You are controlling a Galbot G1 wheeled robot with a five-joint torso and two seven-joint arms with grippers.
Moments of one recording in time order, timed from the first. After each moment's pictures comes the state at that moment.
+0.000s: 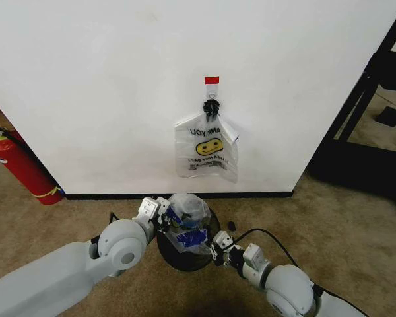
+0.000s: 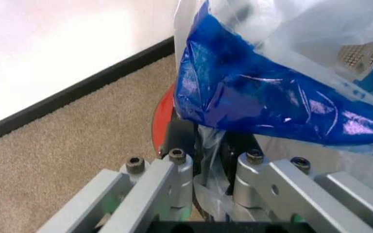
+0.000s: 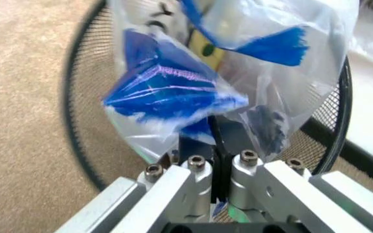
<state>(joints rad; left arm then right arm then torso) 0.61 -0.68 0.39 -2.12 -1.29 0.74 -0.82 -1.20 0.84 -0.11 2.10 0.34 -0.34 -0.06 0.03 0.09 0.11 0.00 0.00</state>
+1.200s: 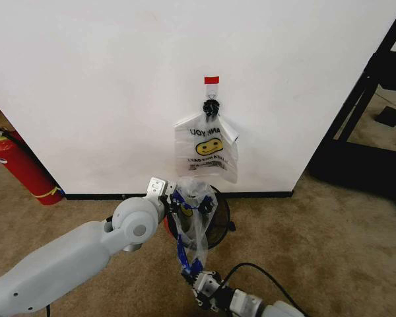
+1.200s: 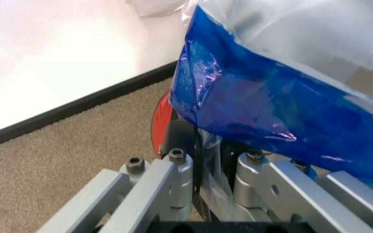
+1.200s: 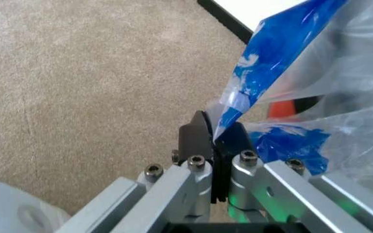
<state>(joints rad) 0.49 -0.77 0.40 -2.08 -1.42 0.74 -0.92 -1.23 0.90 -0.35 2.06 0.09 -0.28 -0.04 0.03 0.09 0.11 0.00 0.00</state>
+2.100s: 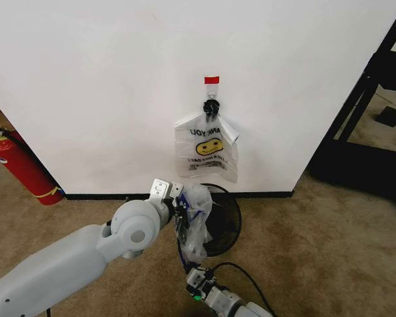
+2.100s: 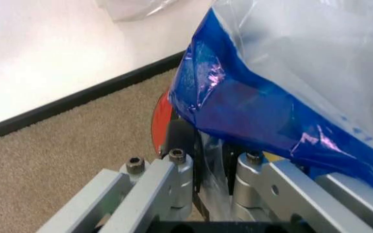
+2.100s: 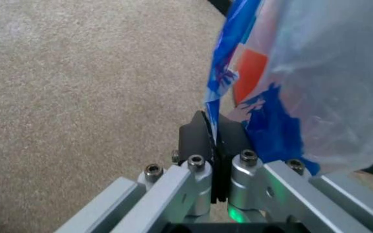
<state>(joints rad) 0.52 -0.77 0.38 -2.15 -1.47 0.74 -0.93 -1.22 0.99 -0.35 1.94 -0.02 -0.38 0.11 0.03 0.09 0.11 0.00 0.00</state>
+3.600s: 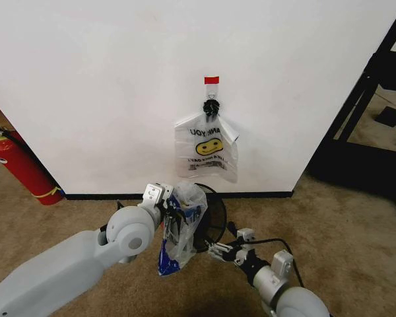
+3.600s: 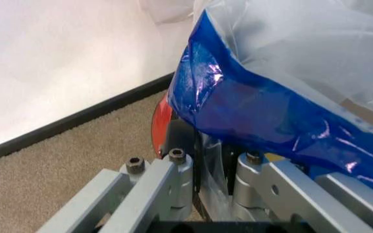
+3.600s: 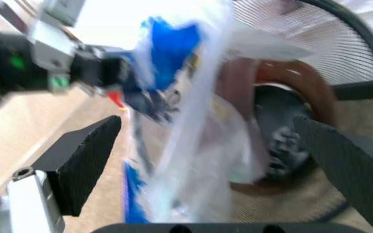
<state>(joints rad) 0.58 -0.74 0.36 -2.13 -1.31 0.74 -0.90 -1.38 0.98 0.04 2.17 0.91 -0.18 0.11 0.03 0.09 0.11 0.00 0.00</state>
